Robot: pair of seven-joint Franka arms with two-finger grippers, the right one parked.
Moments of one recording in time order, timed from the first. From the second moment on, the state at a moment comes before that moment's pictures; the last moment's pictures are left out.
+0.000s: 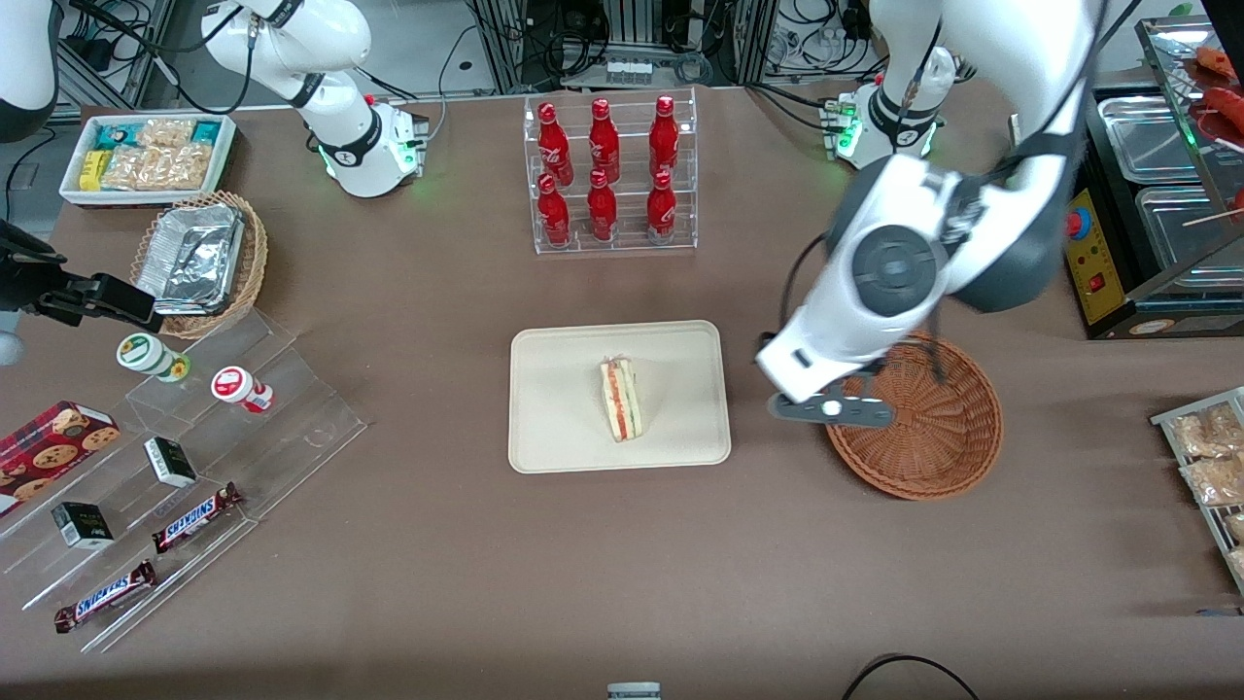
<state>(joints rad) -0.30 0.35 -0.15 -1.50 0.04 1.71 -0.29</state>
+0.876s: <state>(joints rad) 0.00 0.03 -0.13 -1.64 0.03 1.55 0.03</state>
